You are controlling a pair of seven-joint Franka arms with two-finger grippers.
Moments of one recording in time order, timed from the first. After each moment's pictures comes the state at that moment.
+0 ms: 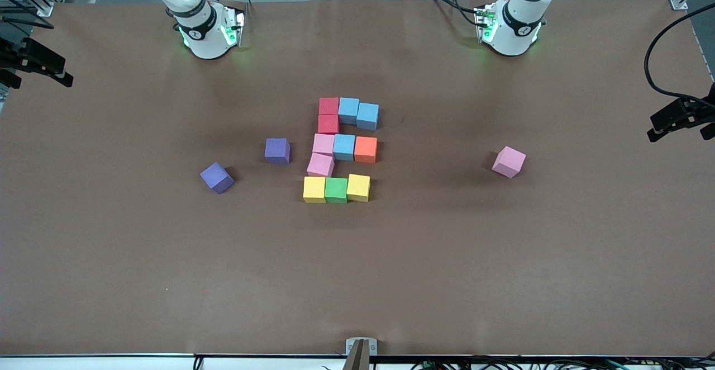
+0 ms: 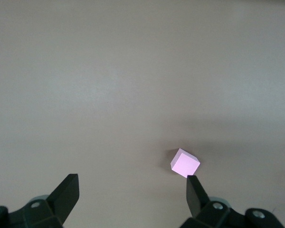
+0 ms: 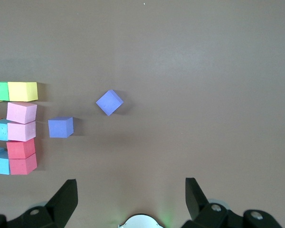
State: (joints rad) left arm 0.03 0.03 0.03 -1.57 0.02 1.69 0.03; right arm 0.00 -0.06 -0.05 -1.49 0.02 1.37 -0.05
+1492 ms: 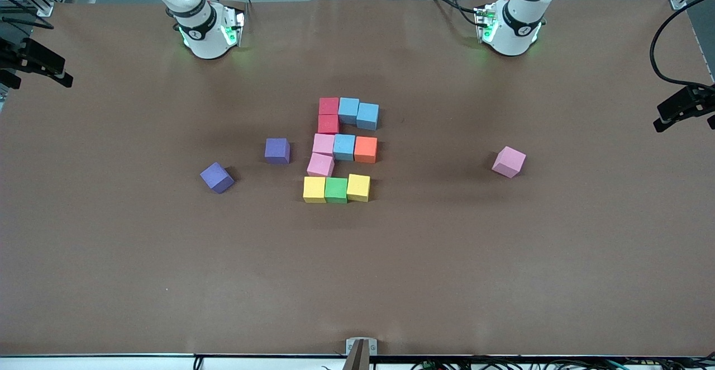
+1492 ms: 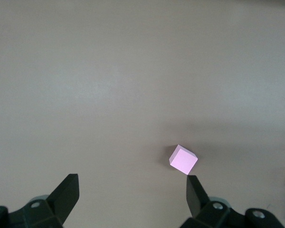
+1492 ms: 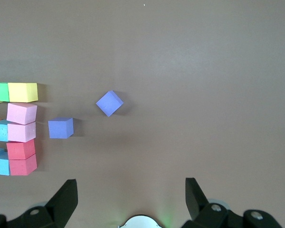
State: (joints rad) left arm 0.01 0.00 0.04 -1.55 0.02 1.65 0.02; right arm 0.00 -0.06 -0.05 -1.49 0.02 1.37 -0.05
